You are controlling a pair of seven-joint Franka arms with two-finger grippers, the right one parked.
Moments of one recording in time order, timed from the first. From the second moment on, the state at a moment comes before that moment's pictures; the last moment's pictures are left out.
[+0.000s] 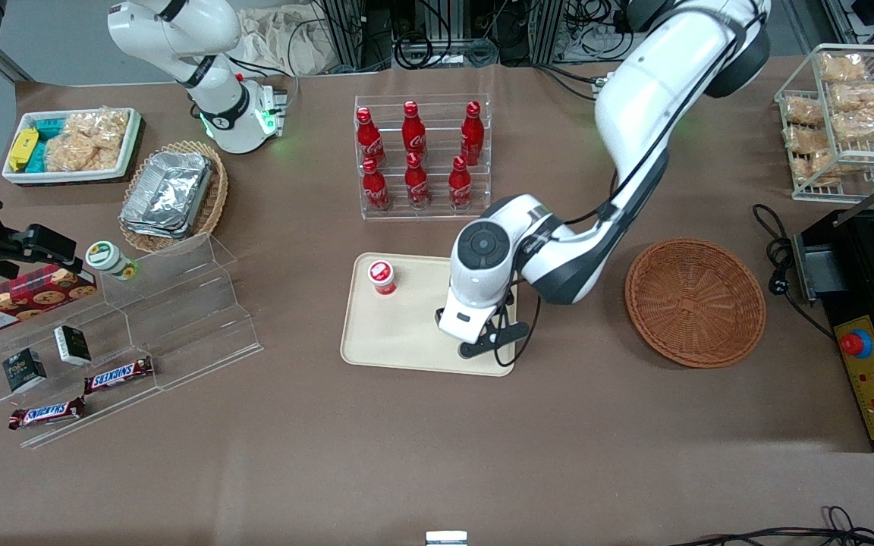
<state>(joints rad) -0.33 0.72 -0.46 -1.34 0.38 2.03 -1.24</state>
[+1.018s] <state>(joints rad) -0.02 0.30 -0.45 -1.41 0.23 1.68 -0.99</state>
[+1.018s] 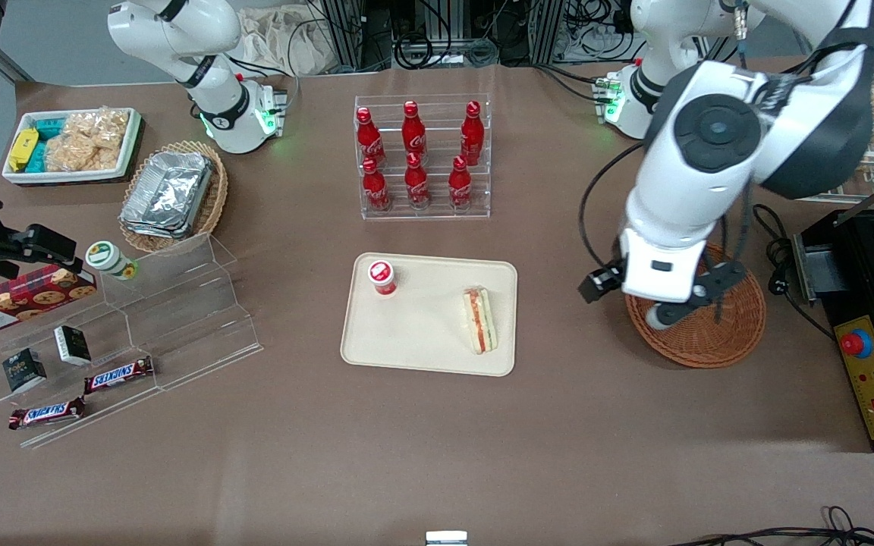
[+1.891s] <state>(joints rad) -0.07 0.09 -0.02 -1.54 0.04 1.62 -0.29</state>
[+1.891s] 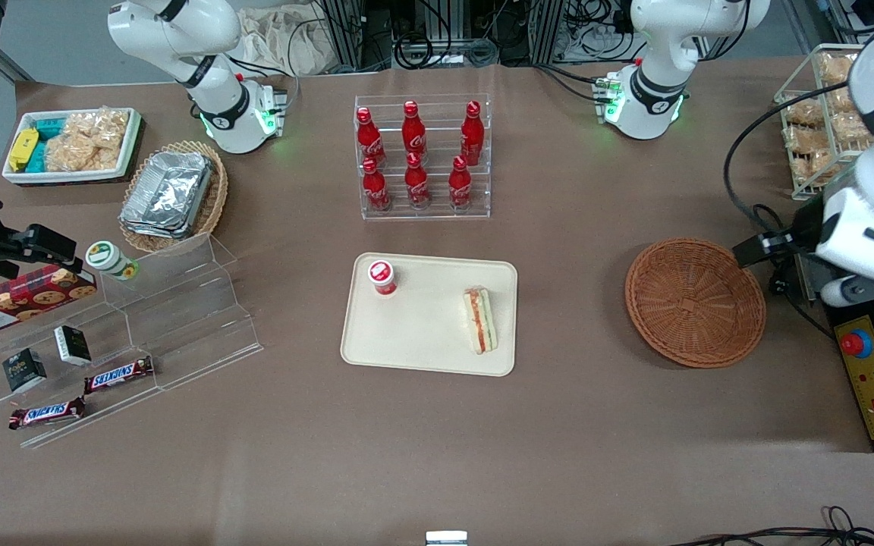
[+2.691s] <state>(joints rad) -0.09 -0.24 0.09 -1.86 0.04 1.67 -0.15</state>
